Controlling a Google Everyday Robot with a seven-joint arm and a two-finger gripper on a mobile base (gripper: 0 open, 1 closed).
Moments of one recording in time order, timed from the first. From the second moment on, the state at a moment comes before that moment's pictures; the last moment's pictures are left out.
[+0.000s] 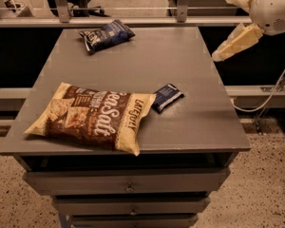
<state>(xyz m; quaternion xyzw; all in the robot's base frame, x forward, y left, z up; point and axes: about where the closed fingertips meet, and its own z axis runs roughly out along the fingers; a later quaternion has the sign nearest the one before) 0.612 -0.208 1.009 -0.58 0.65 0.08 0.49</state>
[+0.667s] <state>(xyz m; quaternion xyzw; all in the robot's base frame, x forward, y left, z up) 0.613 -0.209 0.985 -0.58 0.65 0.10 0.47</state>
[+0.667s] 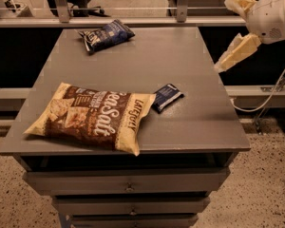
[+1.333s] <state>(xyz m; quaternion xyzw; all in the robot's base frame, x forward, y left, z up) 0.606 -0.189 0.949 -0.58 0.65 0.15 0.47</state>
